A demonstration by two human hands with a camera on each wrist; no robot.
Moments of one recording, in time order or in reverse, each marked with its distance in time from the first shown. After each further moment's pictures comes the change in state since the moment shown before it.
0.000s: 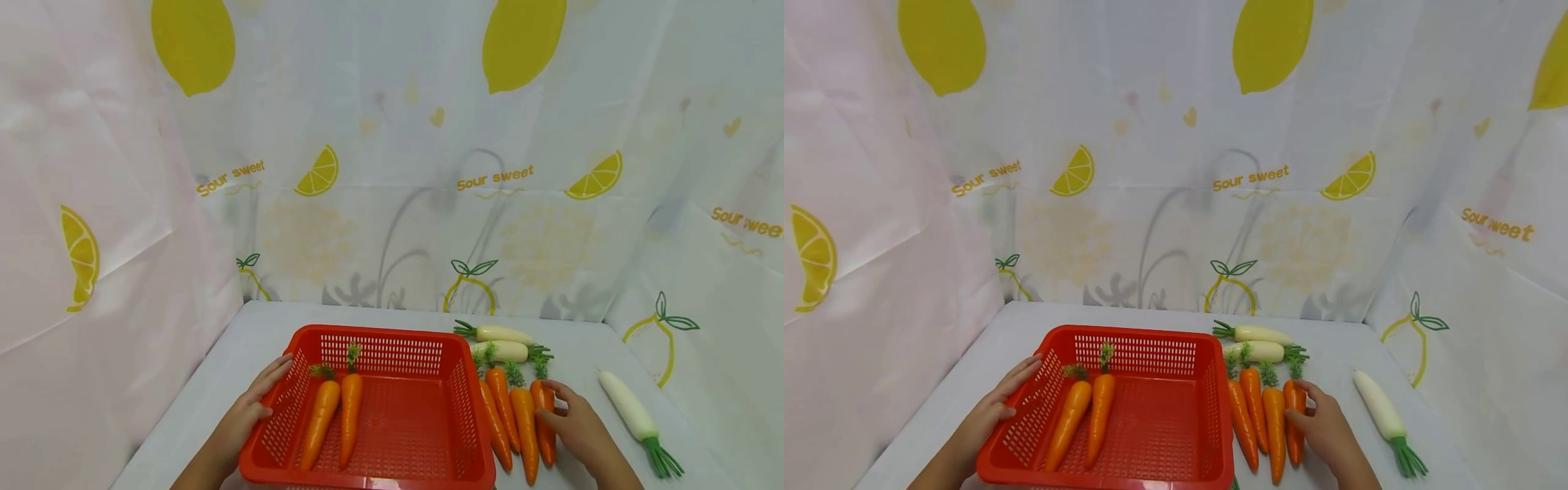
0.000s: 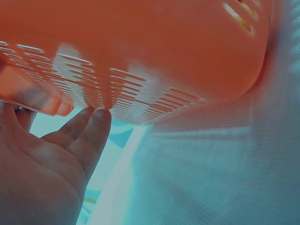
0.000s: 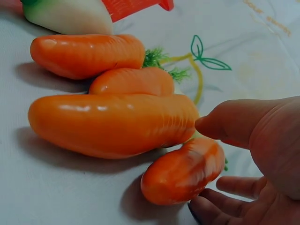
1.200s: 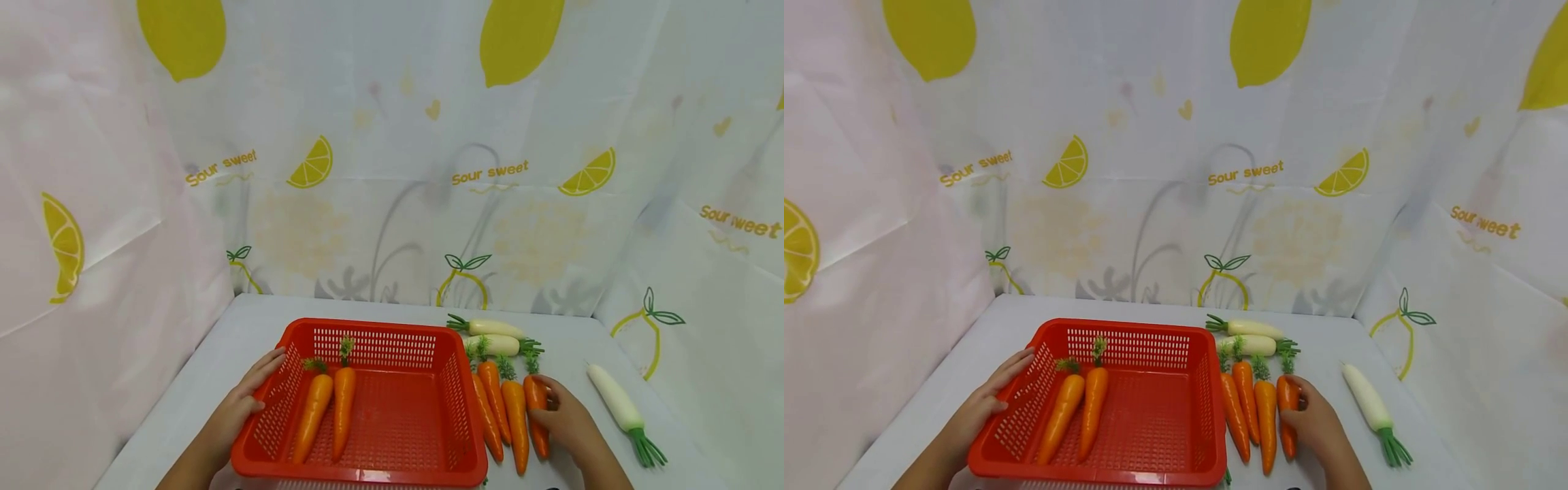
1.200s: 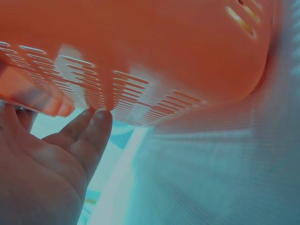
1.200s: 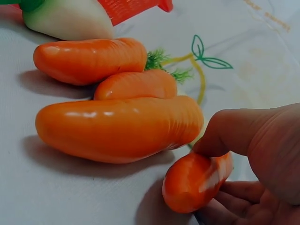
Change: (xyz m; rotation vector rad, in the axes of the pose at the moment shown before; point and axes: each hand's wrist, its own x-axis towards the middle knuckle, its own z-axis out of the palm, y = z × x) left_hand -0.001 -0.002 0.000 0.040 -0.013 0.060; right_hand -0.003 0.002 0.007 0.041 0.050 0.054
